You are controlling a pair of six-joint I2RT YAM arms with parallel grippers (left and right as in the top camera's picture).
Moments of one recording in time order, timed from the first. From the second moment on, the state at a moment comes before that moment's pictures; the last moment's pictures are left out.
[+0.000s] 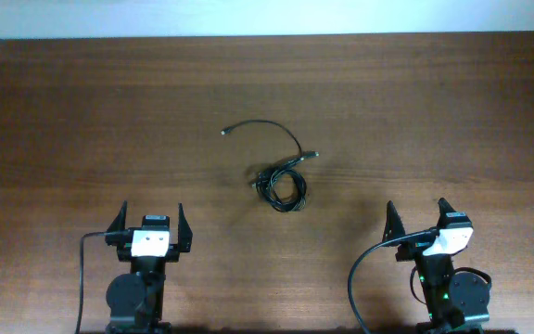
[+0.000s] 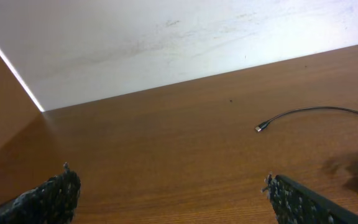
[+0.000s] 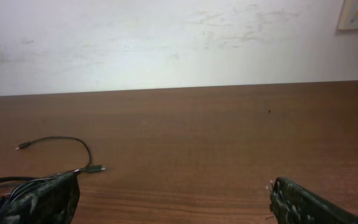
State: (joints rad) left arm -0.01 0.02 0.02 -0.10 -0.07 0.24; right arm 0.10 0.01 0.01 -0.07 0.00 0.11
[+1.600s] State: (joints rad) left arm -0.01 1.53 1.52 -1.11 0.44 0.15; right arm 0.10 1.36 1.65 -1.35 -0.37 0.00
